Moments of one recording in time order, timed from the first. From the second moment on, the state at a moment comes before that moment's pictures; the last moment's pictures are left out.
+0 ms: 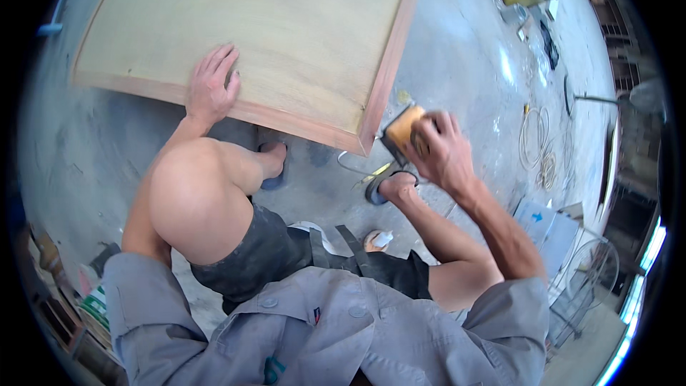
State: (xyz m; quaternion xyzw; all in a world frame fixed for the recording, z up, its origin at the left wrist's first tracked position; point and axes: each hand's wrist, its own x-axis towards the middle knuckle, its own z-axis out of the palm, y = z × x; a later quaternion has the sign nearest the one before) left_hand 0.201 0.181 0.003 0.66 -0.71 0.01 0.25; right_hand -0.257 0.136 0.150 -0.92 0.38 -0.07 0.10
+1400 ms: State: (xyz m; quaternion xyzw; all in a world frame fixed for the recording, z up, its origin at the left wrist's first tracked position) left_hand 0.203 0.184 0.012 0.66 -0.71 0.01 0.23; right_hand -0.199 0.155 0.160 -0.94 0.29 0.03 0.17
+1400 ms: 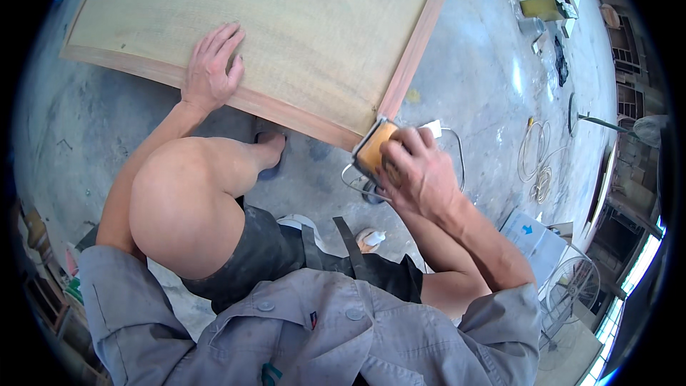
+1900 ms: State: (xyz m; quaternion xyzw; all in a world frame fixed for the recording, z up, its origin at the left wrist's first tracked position) left_hand 0.203 0.185 0.008 0.66 -0.71 0.01 0.24; right_hand -0.202 0.167 0.155 -0.95 0.27 0.02 0.17
